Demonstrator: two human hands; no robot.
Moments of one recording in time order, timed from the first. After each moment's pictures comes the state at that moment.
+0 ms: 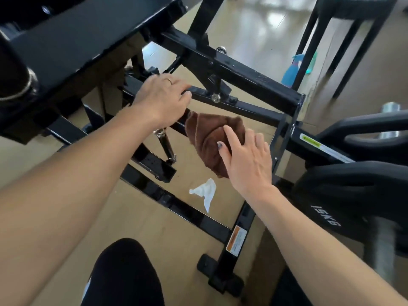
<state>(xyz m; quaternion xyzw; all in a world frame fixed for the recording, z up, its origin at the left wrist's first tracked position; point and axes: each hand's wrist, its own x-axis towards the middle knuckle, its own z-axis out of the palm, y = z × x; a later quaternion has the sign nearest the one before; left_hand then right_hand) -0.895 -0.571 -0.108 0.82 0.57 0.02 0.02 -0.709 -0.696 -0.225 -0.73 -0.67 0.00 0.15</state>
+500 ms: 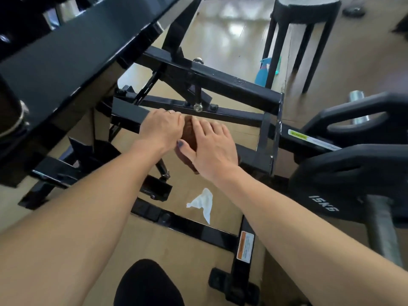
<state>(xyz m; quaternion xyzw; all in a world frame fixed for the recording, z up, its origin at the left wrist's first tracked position) -0.889 -0.559 -0.166 0.82 0.57 0.05 0.00 -0.771 -0.644 -0.204 -0.73 -0.66 0.01 0.17</state>
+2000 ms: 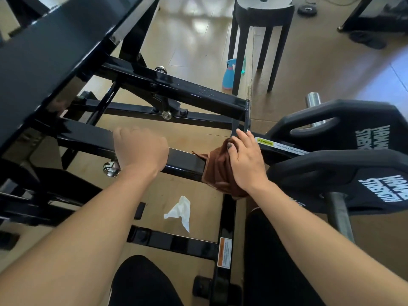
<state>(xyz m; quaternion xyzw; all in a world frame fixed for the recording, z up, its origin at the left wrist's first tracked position) -0.851 -0.561 -0.180 0.76 0.64 -0.03 -0.10 -0.639 -0.680 -0.237 -0.80 -0.50 0.16 0.28</state>
